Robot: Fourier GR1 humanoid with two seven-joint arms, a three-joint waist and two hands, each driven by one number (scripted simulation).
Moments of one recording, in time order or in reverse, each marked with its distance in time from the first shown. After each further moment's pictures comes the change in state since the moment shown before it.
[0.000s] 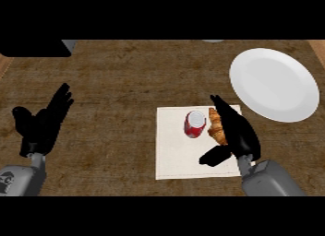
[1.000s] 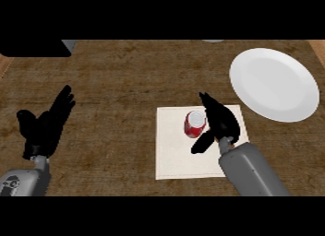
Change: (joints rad) left arm 0.025 -0.101 0.088 -0.032 -0.125 -0.066 0.027; right arm -0.122 0.190 -0.146 0.290 0.171 0.148 -0.057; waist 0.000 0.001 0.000
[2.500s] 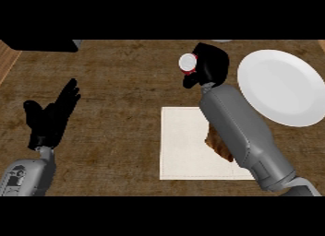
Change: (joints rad) left arm -0.070 -0.040 0.042 0.044 -0.044 -0.061 0.010; right arm -0.559 0.032 -0.114 0.558 0.265 -0.476 0.048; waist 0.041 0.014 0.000
